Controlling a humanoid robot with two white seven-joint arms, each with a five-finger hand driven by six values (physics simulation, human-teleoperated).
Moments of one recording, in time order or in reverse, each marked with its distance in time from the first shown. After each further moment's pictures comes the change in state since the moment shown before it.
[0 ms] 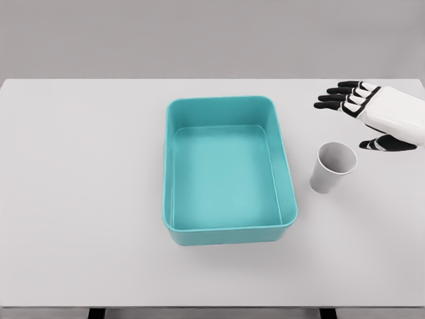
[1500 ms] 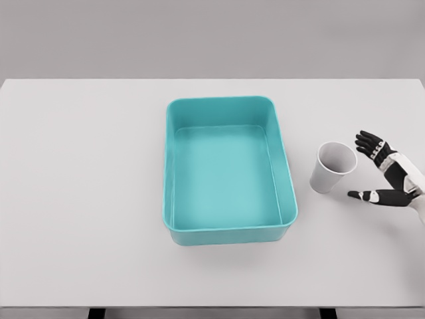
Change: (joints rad) left arm 0.000 0.000 0.000 0.000 0.000 0.000 0.000; right arm 0.278 0.375 -0.161 0.399 -0.782 0.216 0.171
